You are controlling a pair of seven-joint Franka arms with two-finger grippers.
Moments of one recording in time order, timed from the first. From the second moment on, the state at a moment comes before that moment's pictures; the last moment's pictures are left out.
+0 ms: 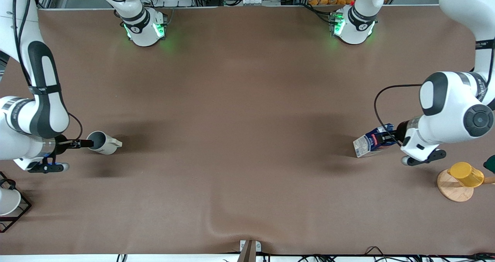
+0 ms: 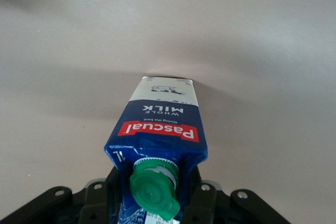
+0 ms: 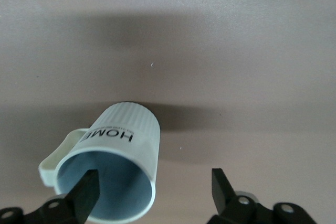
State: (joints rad) left arm 0.04 0.38 -0.13 -1.70 -0.02 1.91 -0.28; right arm -0.15 0.60 -0.08 -1.61 0.02 1.96 -0.25
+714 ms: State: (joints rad) left arm -0.14 0.30 -0.13 -1.56 -0.02 1.69 -0.48; right arm -0.15 0.61 -0.07 -1.62 0.02 1.97 -0.24
